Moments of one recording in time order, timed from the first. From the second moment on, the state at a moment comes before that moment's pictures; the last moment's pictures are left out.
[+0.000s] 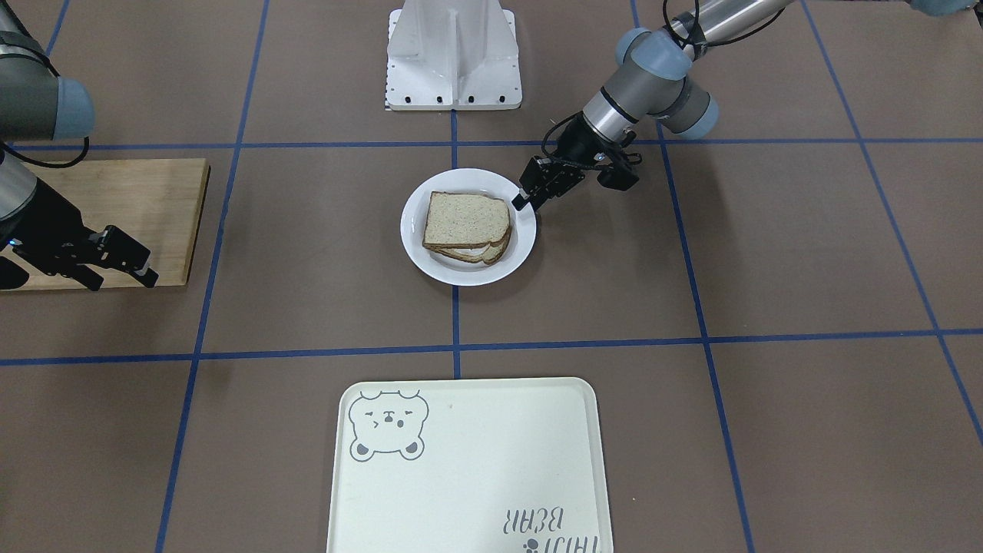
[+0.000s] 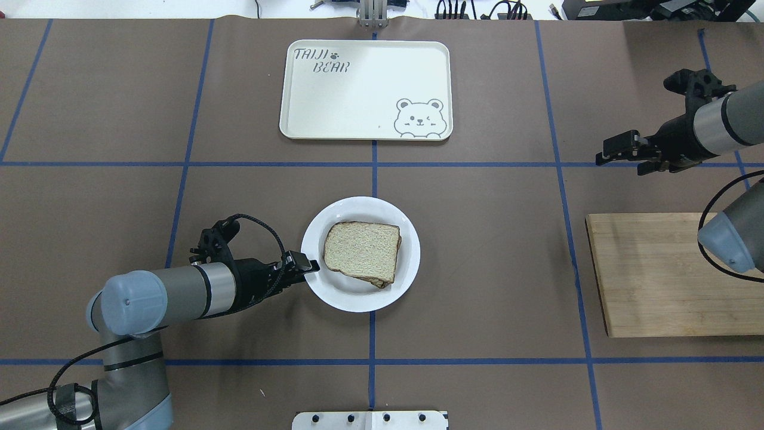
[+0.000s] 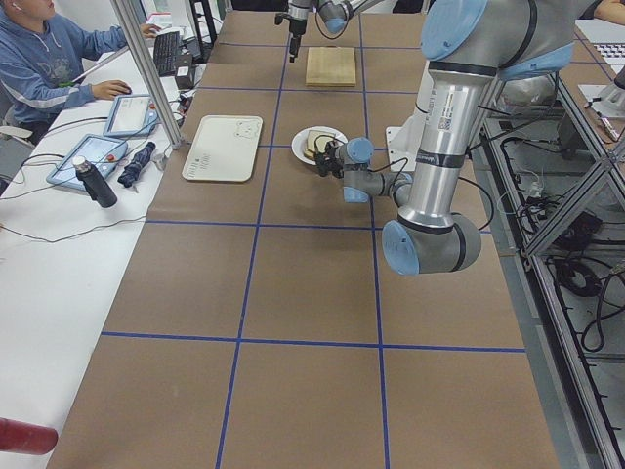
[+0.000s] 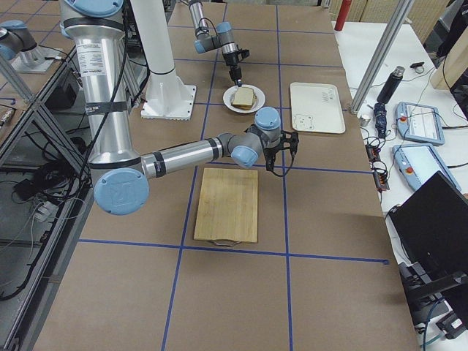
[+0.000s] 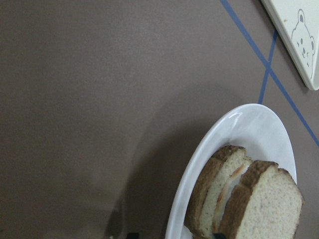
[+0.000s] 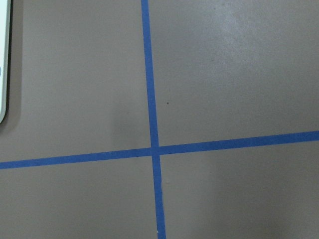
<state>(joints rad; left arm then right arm) -0.33 -1.86 -1.61 -2.72 -1.57 -1.89 1.01 -1.47 1.70 -0.94 2.23 1.07</state>
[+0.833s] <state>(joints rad) -0.33 -1.87 -1.62 -2.72 -1.57 -1.89 1.01 -1.48 1.71 -0.94 2.23 1.07</state>
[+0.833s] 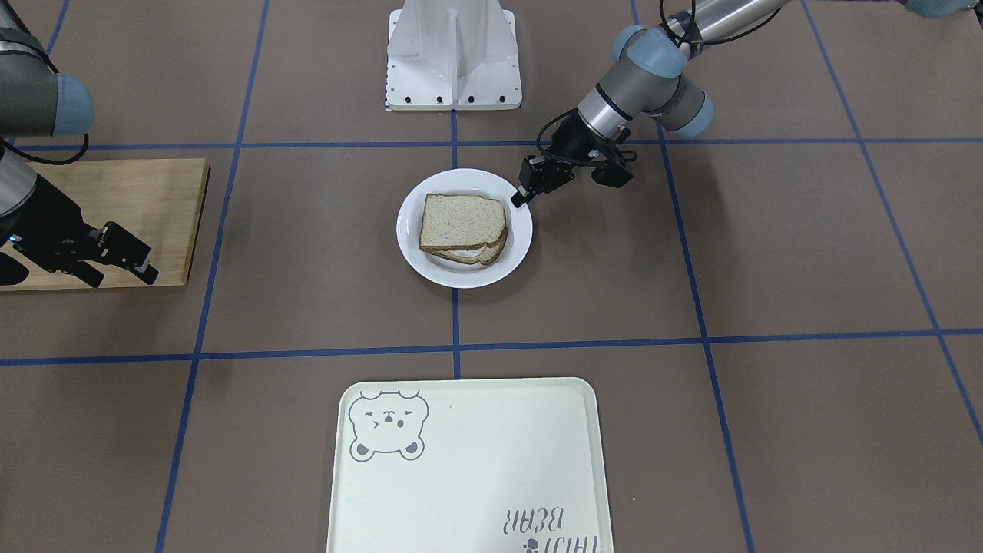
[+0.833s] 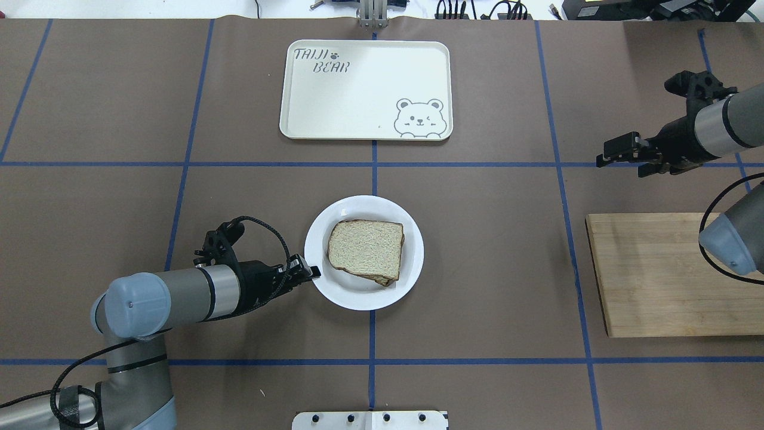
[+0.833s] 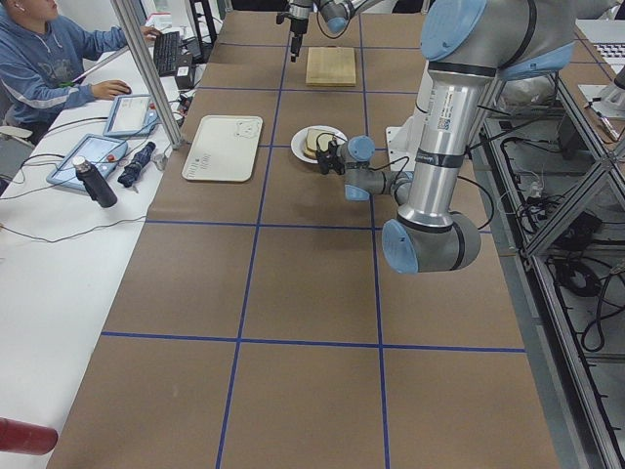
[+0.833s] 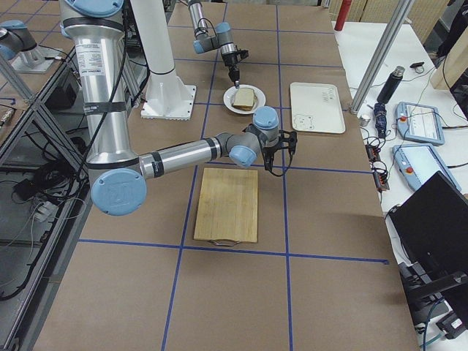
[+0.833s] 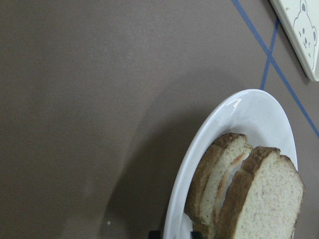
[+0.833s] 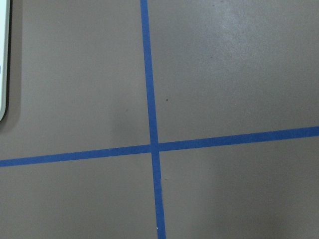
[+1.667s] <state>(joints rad) -0.33 -1.88 -1.68 -2.75 -1.57 -1.93 1.01 -1.47 1.71 -0.94 2.23 1.07</state>
